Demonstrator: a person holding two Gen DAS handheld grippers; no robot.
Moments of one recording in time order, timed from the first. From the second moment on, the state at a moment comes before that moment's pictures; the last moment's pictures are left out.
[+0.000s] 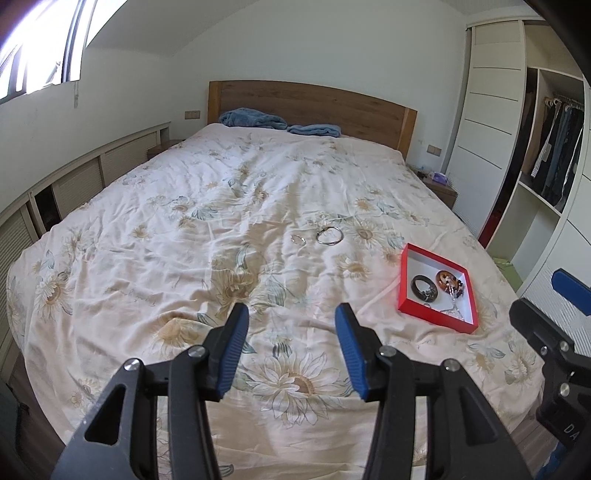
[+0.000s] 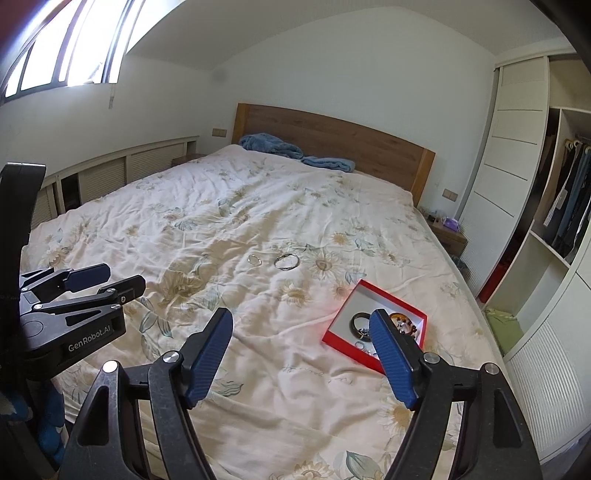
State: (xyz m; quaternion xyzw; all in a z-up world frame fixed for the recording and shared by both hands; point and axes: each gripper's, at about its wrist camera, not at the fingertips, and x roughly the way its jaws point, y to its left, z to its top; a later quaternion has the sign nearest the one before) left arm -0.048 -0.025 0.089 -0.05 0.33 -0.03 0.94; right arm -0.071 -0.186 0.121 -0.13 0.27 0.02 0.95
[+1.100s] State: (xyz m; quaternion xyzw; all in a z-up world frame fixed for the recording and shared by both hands) left arm 0.192 -0.022 -0.027 -0.04 0.45 -0.05 0.89; right arm 0.162 -0.227 0.012 -0.01 0.40 0.11 0.91
